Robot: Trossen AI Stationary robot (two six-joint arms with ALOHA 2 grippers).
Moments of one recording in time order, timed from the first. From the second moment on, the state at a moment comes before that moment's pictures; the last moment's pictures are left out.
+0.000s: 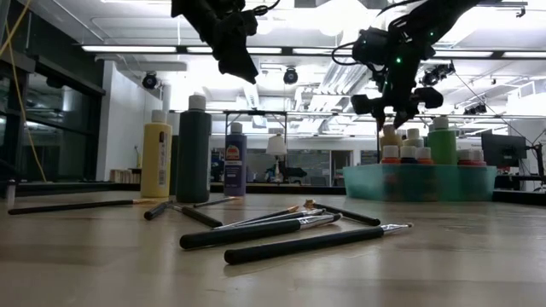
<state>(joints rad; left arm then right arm) 0.56 1.58 1.58 -0.77 0.25 0.28 -0.66 1.43 0.98 -0.49 0.73 0.71</state>
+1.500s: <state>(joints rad) 0.74 1.35 1.58 -0.96 0.30 0.32 -0.57 1.37 0.98 0.26 0.00 0.18</state>
